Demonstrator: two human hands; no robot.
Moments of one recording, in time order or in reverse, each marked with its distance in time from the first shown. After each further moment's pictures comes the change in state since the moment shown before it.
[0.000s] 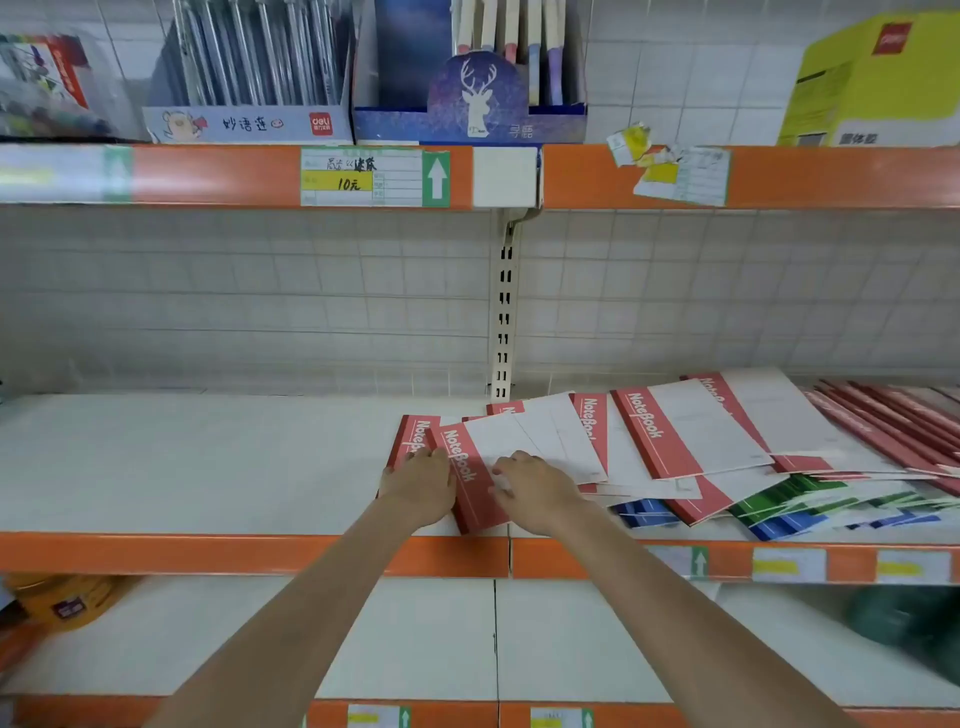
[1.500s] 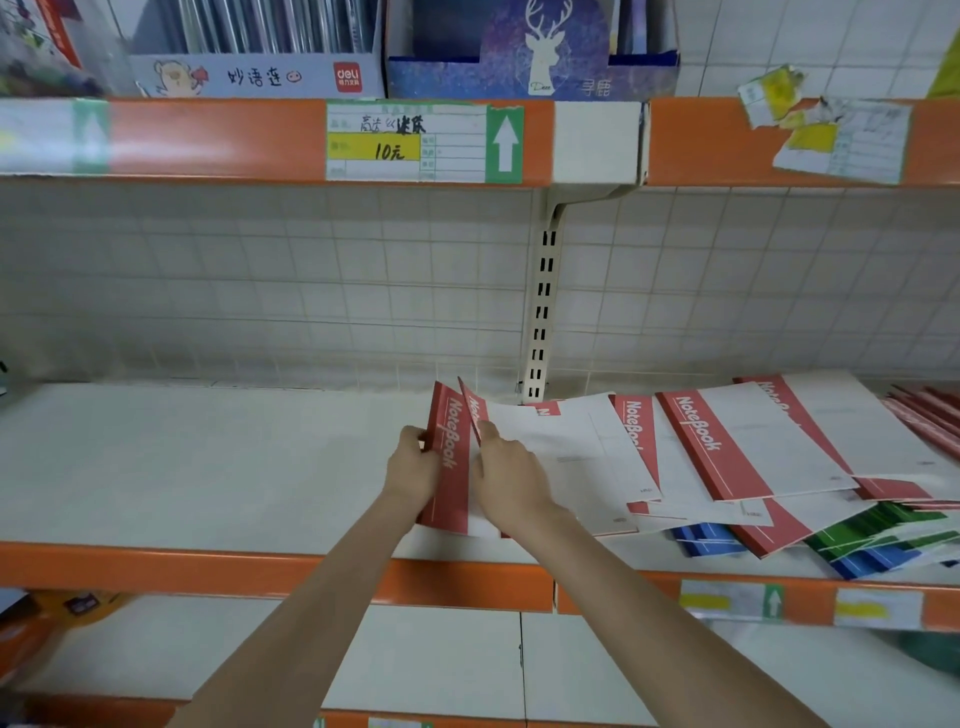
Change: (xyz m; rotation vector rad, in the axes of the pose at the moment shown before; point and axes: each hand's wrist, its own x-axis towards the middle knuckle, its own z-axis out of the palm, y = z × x) left_hand 0.040 -0.043 0.005 -1.083 0.203 -0.305; right_hand 0.050 -0.063 0.008 0.254 0.285 0.014
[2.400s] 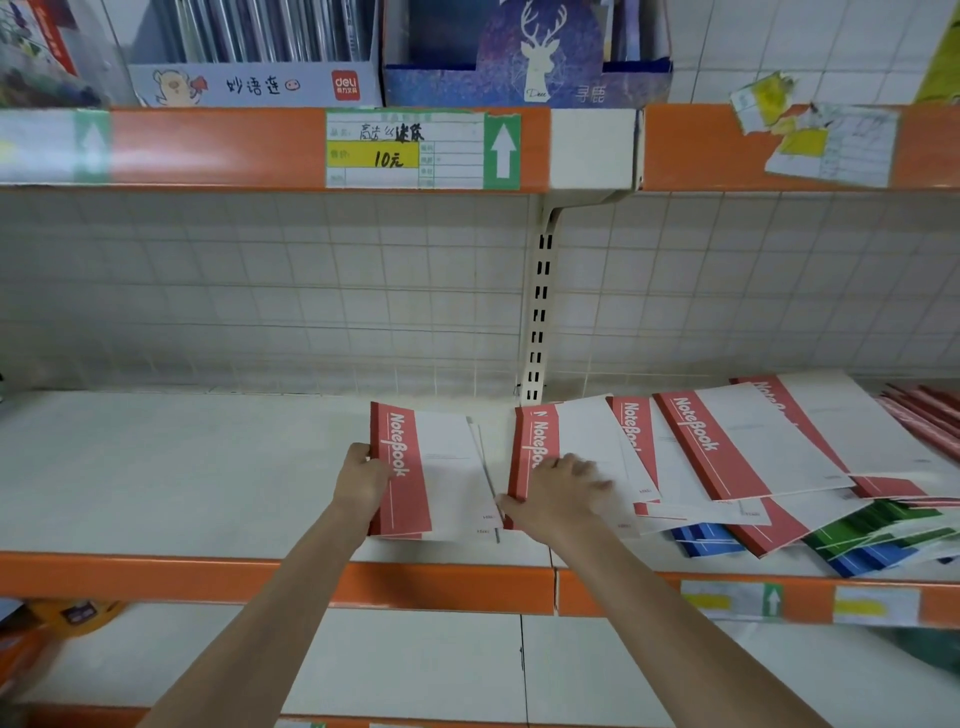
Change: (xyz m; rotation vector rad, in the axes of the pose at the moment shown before) left_hand 0.010 -0.019 -0.042 -0.108 0.060 -0.152; right_hand -0.006 0.043 -0.003 -0.424 -0.302 0.423
